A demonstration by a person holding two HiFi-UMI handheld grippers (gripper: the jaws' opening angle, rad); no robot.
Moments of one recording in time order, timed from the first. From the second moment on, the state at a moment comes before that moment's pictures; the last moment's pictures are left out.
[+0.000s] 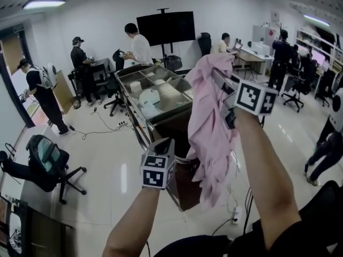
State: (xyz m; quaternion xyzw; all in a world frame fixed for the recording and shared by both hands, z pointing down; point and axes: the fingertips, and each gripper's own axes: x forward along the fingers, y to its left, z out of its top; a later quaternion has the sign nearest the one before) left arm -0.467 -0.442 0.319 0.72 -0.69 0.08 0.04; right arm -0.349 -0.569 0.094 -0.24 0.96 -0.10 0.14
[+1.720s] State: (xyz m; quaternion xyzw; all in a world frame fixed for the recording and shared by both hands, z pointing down) left arm -0.488 -0.568 0.360 0.73 -0.67 0.11 0.08; right arm -0.404 -0.692 0.294 -0.25 0.95 -0.17 -0.05
